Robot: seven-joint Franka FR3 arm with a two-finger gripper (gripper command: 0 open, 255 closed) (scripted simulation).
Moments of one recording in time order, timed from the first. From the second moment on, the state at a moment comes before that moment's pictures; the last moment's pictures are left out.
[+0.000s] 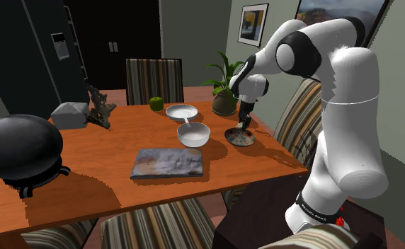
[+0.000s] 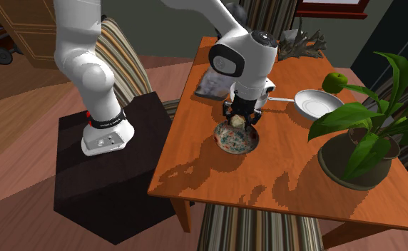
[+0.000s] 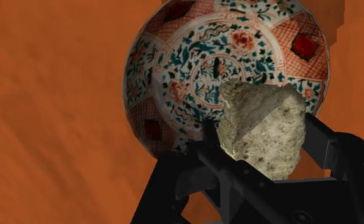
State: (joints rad) arm 0.38 0.38 -0.99 -2.19 0.52 2.27 -1.71
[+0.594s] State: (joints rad) arm 0.29 0.48 -0.89 -2.19 0.64 2.33 -1.80
